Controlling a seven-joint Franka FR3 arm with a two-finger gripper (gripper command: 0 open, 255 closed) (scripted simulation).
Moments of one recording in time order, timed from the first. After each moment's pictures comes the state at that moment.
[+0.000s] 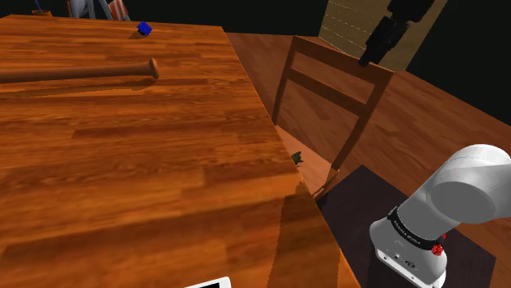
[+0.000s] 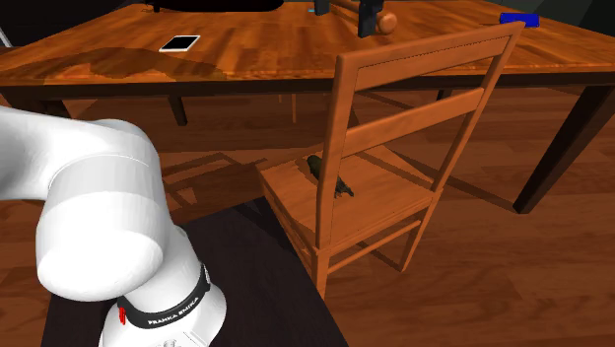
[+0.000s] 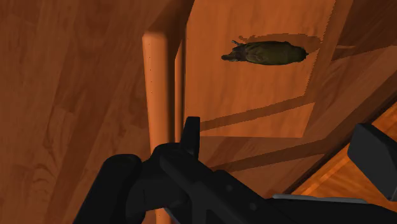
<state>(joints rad) -0.02 -0.82 -0.01 -2.29 0.12 1.62 -0.11</state>
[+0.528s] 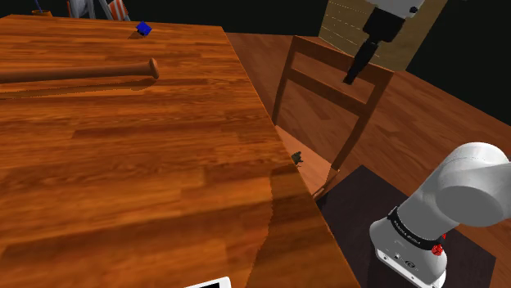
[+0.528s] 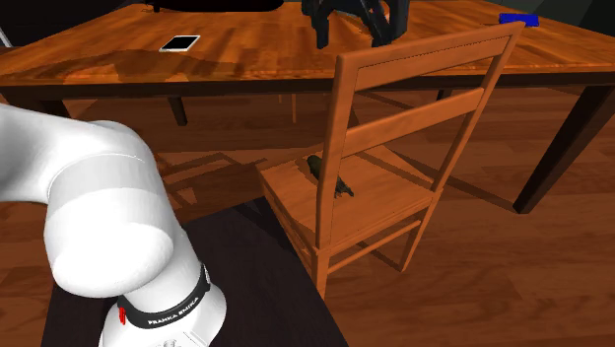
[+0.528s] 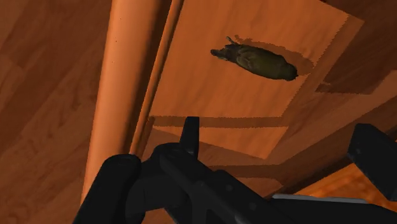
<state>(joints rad) 0.08 -0.76 -0.05 -2.37 0.11 1.74 -0.36</state>
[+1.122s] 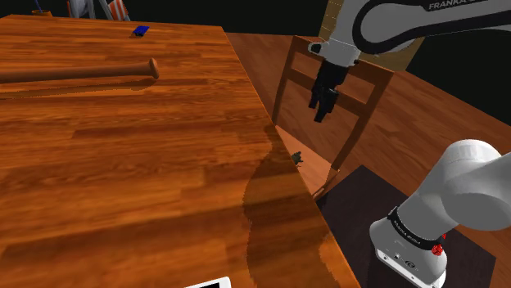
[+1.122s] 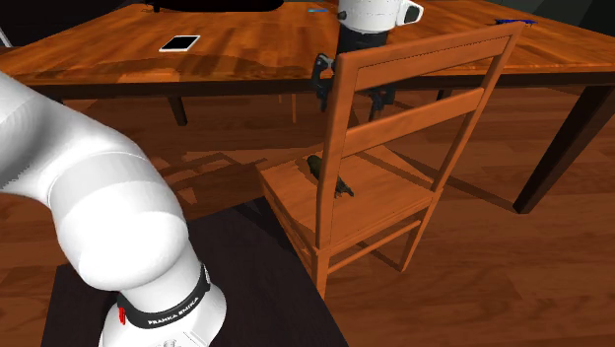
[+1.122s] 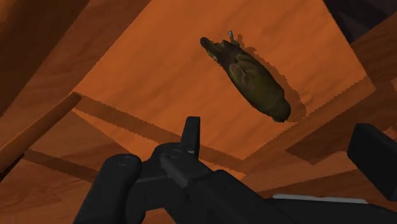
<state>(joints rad) 0.25 -0.50 -0.11 -2.49 0.10 2.01 -0.74</state>
